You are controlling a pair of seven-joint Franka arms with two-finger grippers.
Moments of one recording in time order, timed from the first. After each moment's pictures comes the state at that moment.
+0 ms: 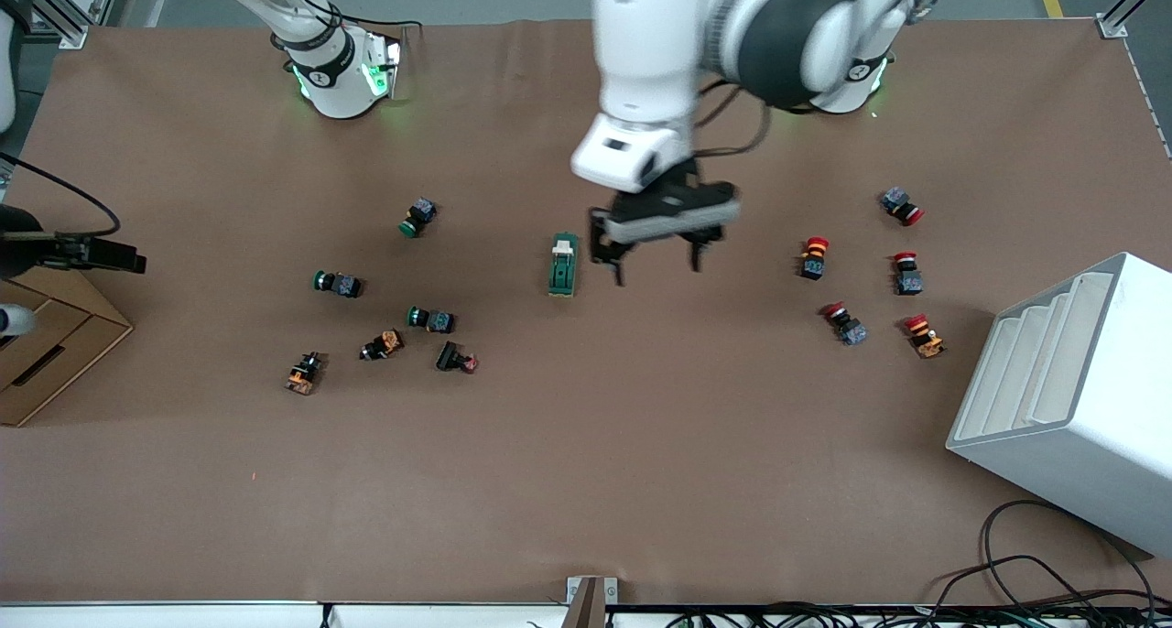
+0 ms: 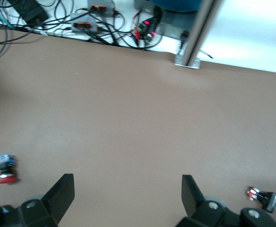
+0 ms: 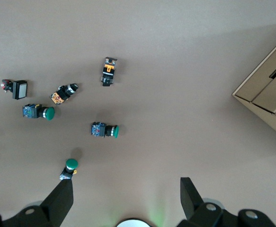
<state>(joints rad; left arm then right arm) -0.23 0.38 -0.61 -1.39 0.59 1.92 -1.11 -0.06 0.29 -0.03 -1.28 0.00 1.34 -0.03</state>
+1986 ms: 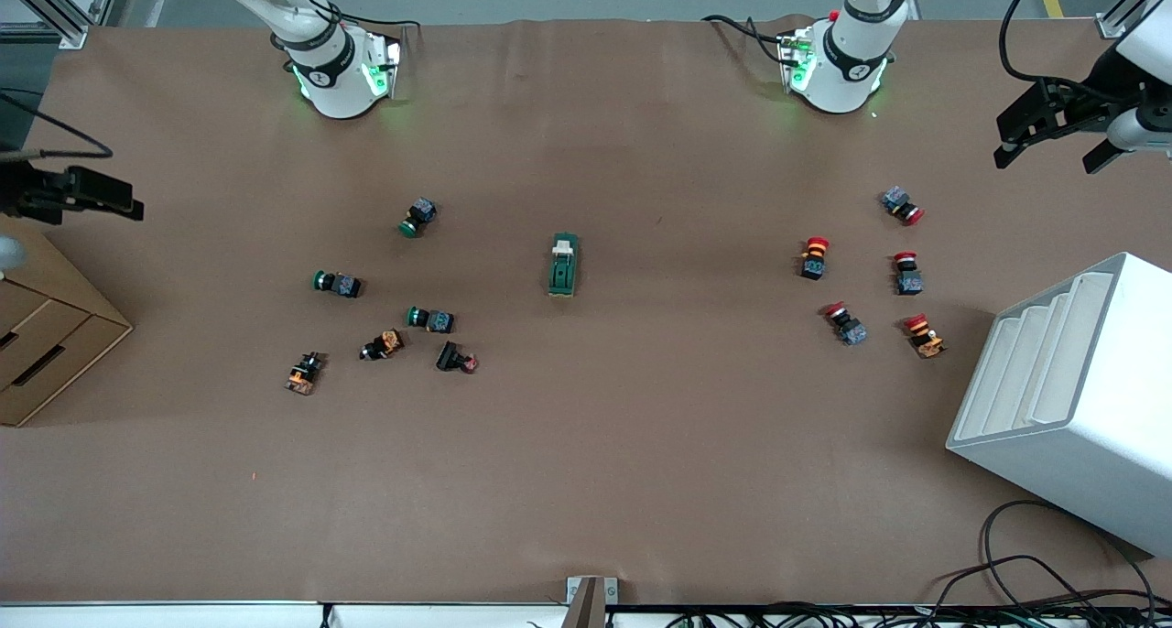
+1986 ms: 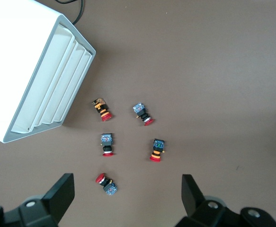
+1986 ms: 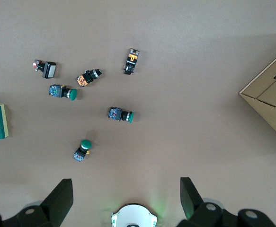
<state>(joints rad) 0.01 -0.16 -0.08 -1.66 -0.02 1.59 0.01 -0.03 0.17 0.01 -1.27 0.01 1.25 -0.06</state>
